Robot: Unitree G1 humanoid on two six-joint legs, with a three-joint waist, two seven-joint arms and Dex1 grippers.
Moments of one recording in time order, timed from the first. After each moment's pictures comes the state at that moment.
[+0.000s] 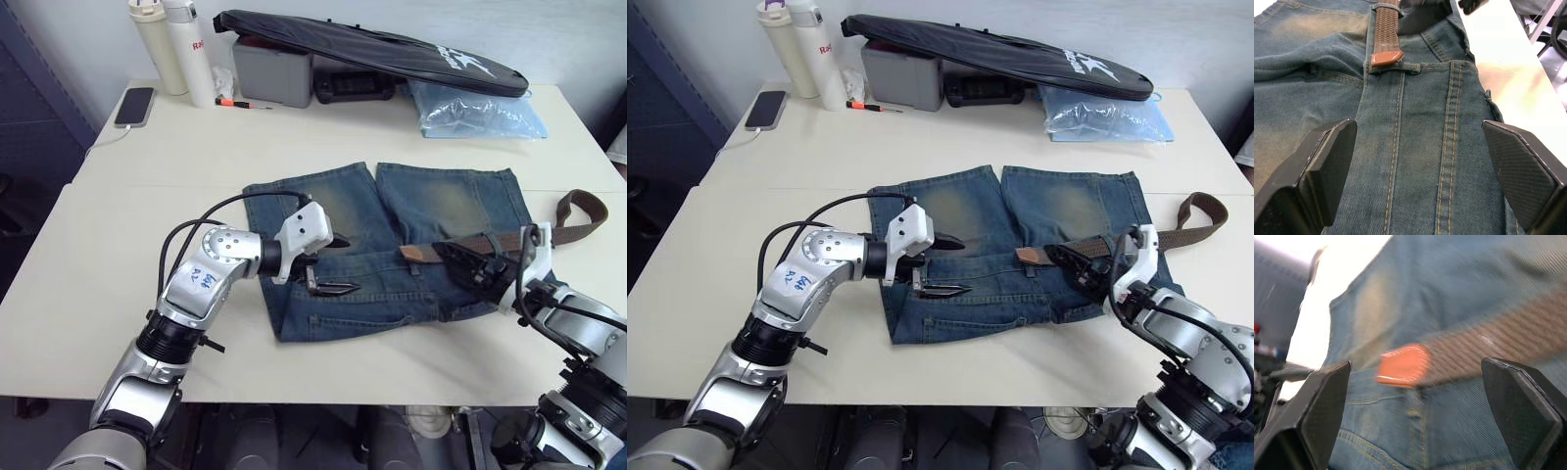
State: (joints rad) left arm -0.66 0.42 -0.29 -0.13 -0.25 0.60 -0.91; right arm -0.45 -0.30 -0.92 -0.18 1.09 1.61 0.05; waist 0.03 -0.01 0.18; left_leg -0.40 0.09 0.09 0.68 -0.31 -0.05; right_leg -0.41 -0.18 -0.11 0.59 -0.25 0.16
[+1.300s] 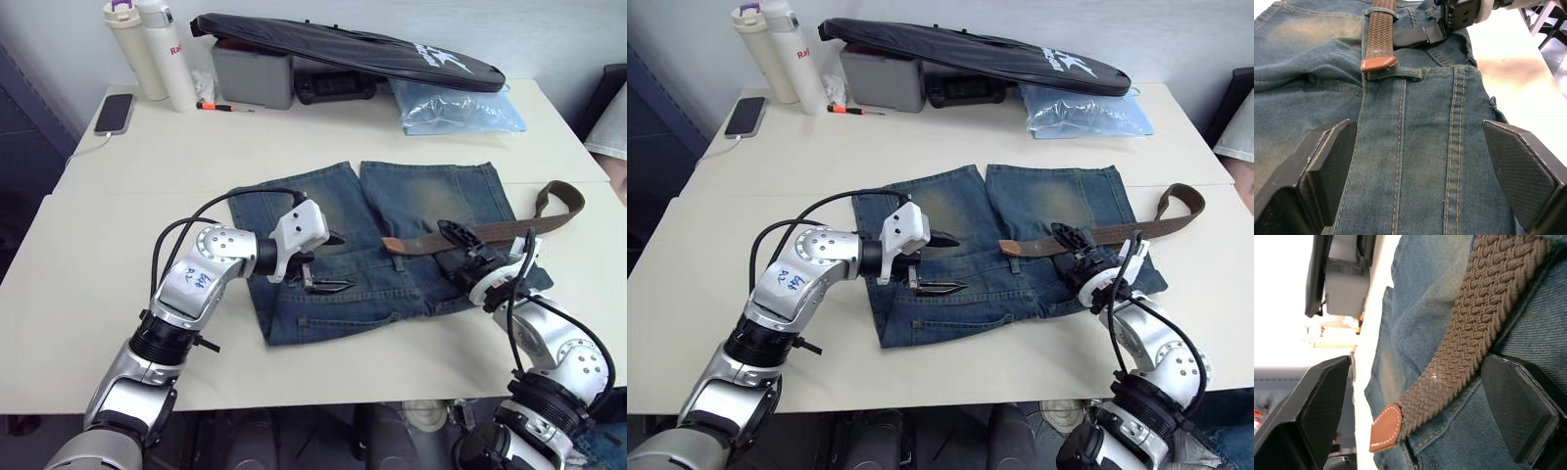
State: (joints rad) left arm -0.66 0.45 -0.28 -0.17 -0.25 0.64 -0.89; right arm -0.39 -0.12 -0.80 -0.01 1.54 1.15 -0.32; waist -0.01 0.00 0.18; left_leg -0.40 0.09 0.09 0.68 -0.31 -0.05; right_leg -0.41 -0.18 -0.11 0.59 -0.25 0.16
